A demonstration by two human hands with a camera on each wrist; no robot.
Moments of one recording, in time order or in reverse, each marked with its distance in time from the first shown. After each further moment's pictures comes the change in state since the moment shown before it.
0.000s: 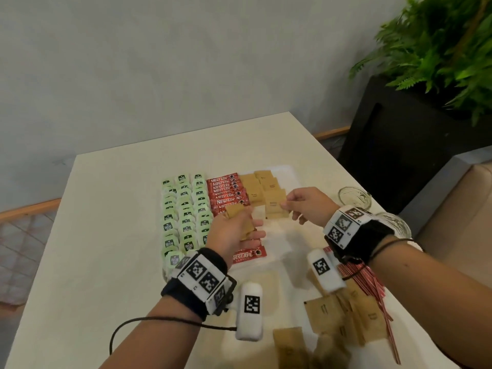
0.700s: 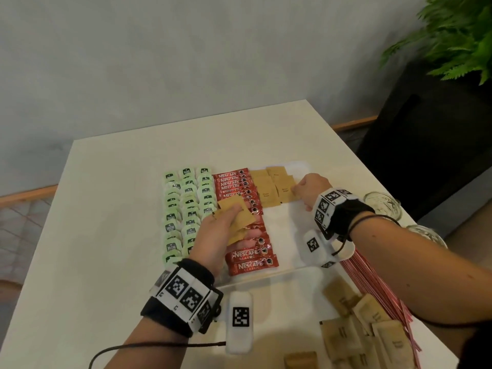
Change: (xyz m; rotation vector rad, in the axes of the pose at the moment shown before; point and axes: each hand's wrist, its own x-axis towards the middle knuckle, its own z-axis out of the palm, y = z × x) left_hand 0.023 0.003 -0.036 -0.158 -0.041 -0.030; right_hand 0.095 0.002 0.013 -0.398 0.150 0.224
